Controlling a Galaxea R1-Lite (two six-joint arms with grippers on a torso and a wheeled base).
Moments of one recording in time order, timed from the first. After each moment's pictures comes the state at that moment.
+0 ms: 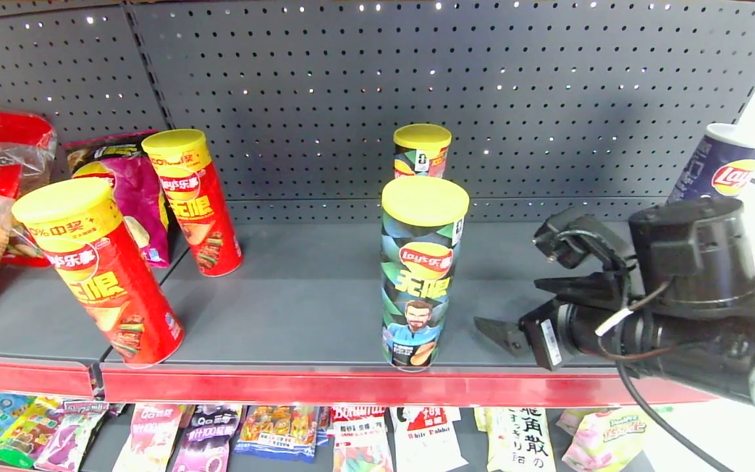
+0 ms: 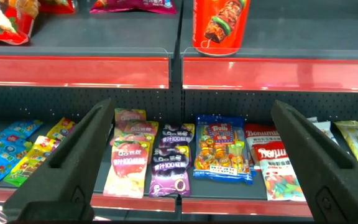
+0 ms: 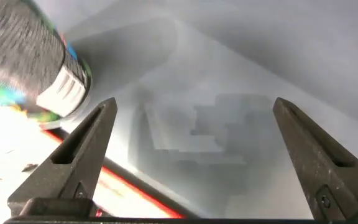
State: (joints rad) left arm 0.01 0.00 0.00 0.00 0.03 0.00; right arm 0.67 1.51 -0.76 -0.23 -0.22 -0.03
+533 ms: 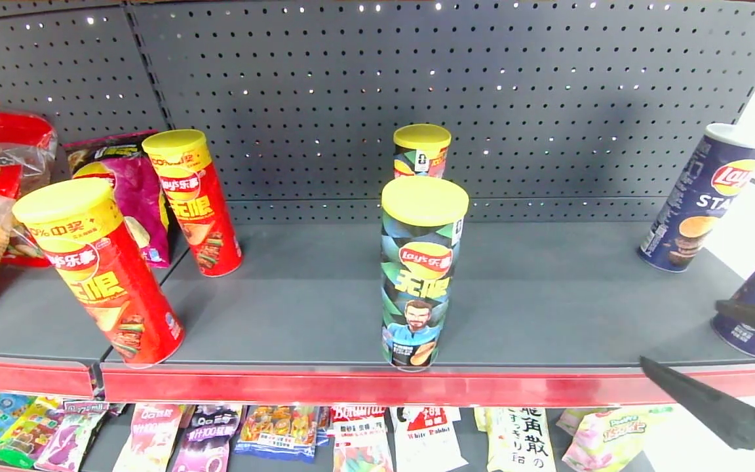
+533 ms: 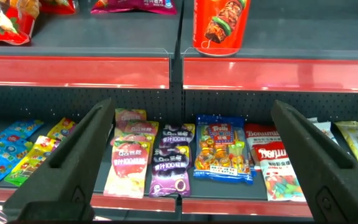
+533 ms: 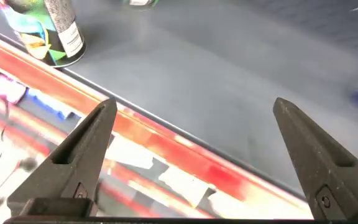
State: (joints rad) left arm 0.01 0.00 0.00 0.00 0.03 0.00; right arm 0.68 0.89 -0.45 -0.18 -0.34 -0.13
